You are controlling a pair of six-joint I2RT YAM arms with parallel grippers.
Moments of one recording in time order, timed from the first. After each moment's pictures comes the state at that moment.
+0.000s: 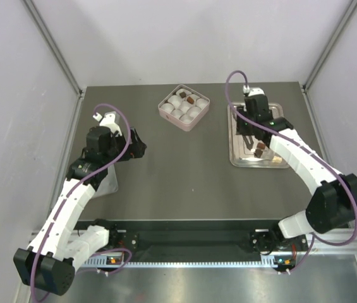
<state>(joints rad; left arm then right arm) -0.25 0.92 0.89 -0.49 0.07 -0.39 0.38 1.45 1.25 -0.51 0.23 0.22</state>
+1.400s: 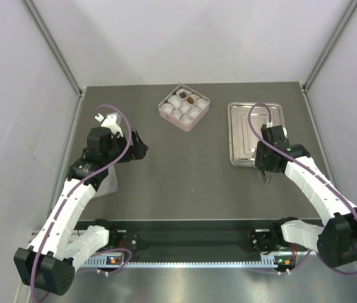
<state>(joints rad) -0.25 0.93 0.87 -0.49 0.11 -0.39 0.26 1.15 0.88 -0.78 0.23 0.39</state>
